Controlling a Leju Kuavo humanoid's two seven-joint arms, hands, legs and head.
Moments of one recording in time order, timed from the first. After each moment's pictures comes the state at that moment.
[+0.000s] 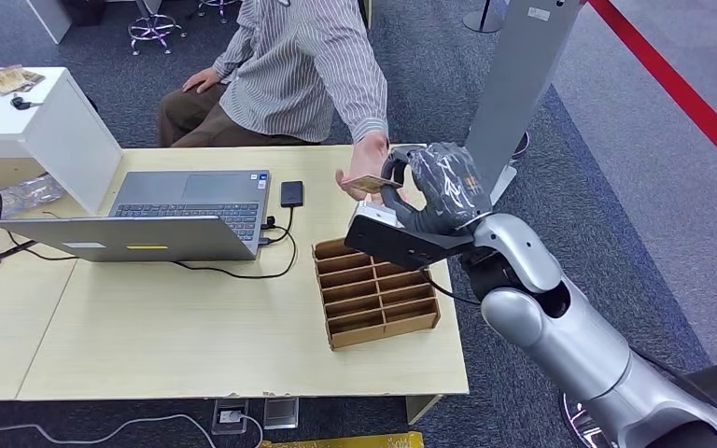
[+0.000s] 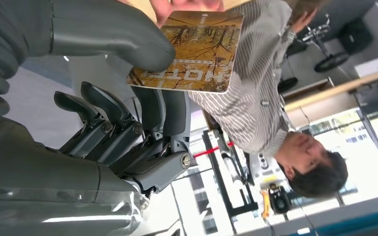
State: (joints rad) left arm -0.13 0.08 -1.45 -0.21 1.06 0.37 0.05; right arm -0.68 -0.29 0.87 -1.66 0.72 -0.09 0.31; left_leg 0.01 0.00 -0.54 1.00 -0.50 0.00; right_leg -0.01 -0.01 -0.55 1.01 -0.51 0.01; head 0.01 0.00
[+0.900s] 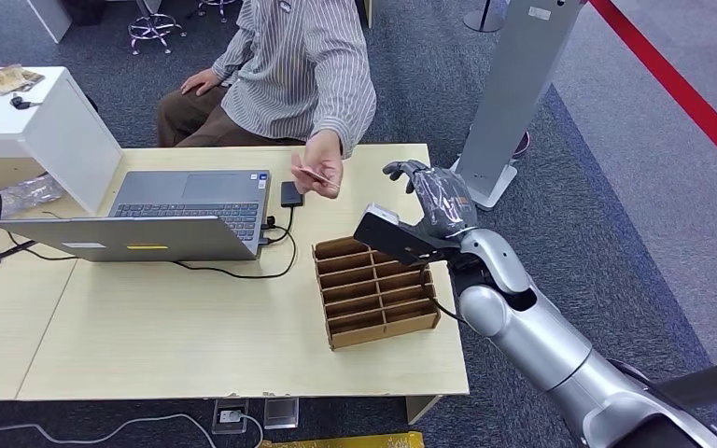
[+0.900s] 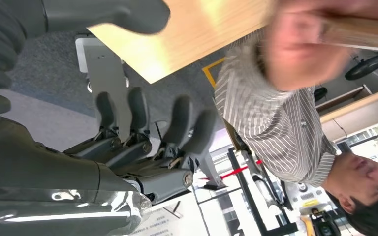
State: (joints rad) left arm -0.13 0.08 -1.45 -0.21 1.05 0.33 0.03; right arm -0.65 -0.22 0.88 -1.34 0.68 -0.28 0.19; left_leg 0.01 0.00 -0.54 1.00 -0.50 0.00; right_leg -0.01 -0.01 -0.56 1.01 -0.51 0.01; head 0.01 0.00
